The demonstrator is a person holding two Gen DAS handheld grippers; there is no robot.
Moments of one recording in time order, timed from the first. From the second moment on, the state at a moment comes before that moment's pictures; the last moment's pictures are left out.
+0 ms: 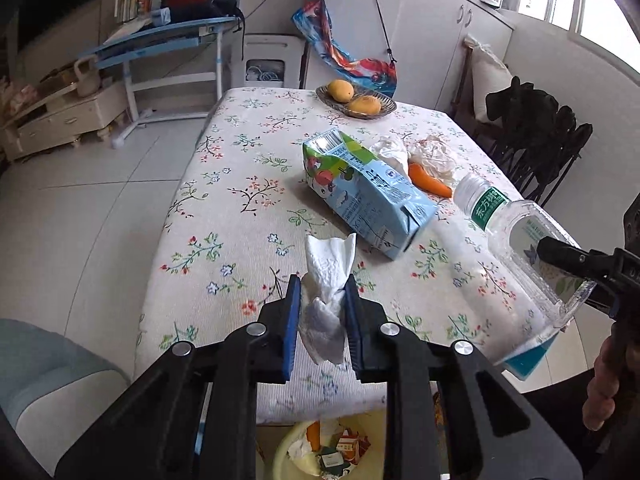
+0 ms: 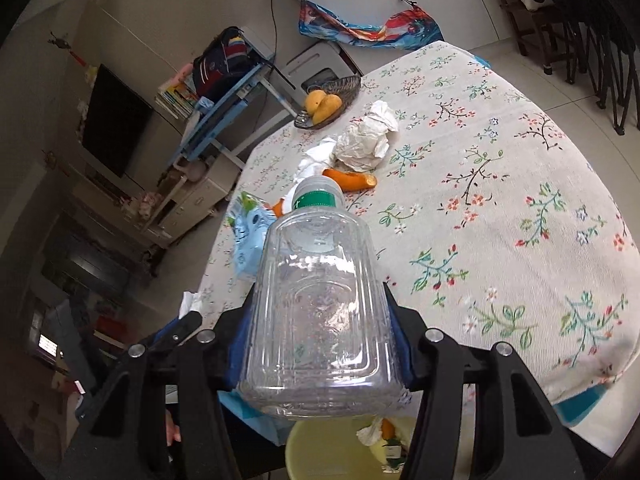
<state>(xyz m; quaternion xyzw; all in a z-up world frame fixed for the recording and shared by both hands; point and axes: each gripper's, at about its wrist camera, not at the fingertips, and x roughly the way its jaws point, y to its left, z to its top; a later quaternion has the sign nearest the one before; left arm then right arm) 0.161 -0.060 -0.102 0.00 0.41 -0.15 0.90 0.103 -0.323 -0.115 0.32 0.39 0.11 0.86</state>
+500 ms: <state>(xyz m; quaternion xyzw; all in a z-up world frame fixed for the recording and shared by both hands) 0.129 -0.052 -0.086 0.00 0.38 -0.17 0.91 0.048 -0.262 -0.129 0.30 0.41 0.17 0.84</state>
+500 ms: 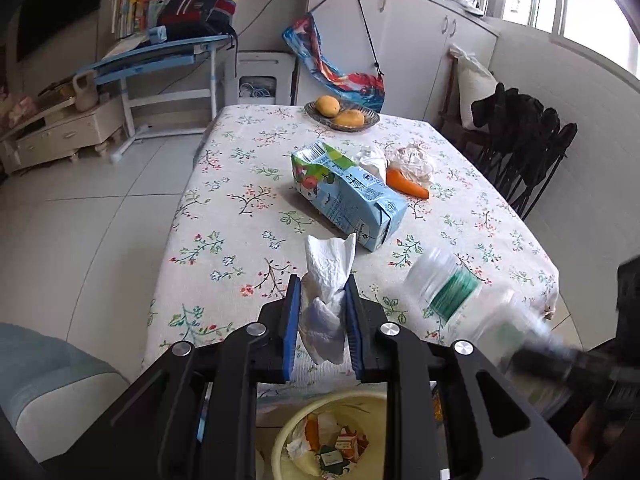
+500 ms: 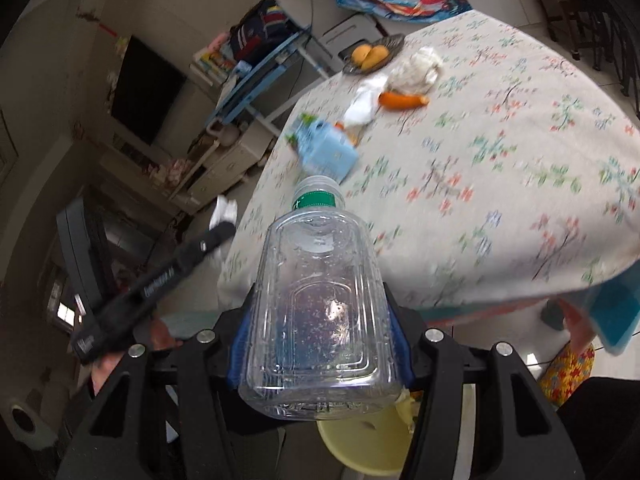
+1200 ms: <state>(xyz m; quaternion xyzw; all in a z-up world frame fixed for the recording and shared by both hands) 0.080 -0.023 -0.076 -0.02 0.37 -0.16 0.91 0.023 -0.166 -0.177 0.10 0.52 0.21 0.82</state>
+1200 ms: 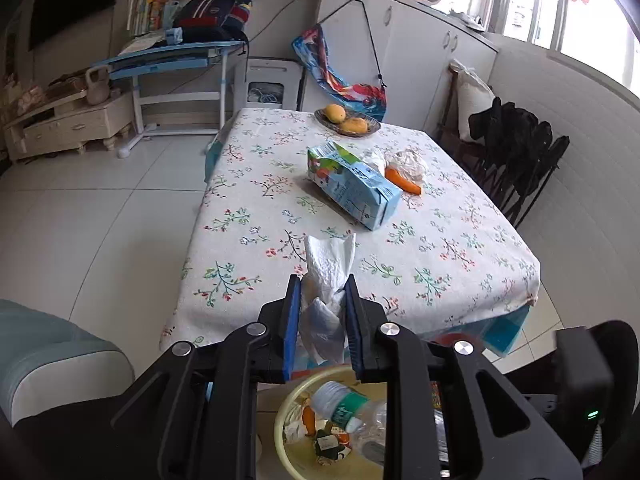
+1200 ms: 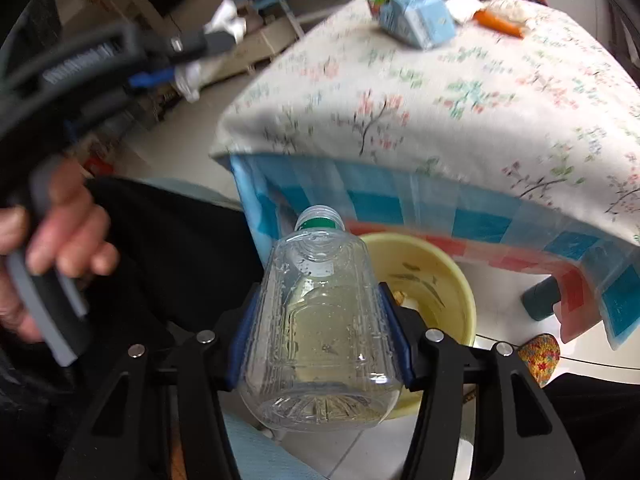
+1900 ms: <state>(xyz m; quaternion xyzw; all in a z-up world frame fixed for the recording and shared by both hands) 0.059 -0.051 -0.096 0.04 0.41 -0.22 0.88 0.029 -0.213 -0.162 0.17 0.47 0.12 0.86</state>
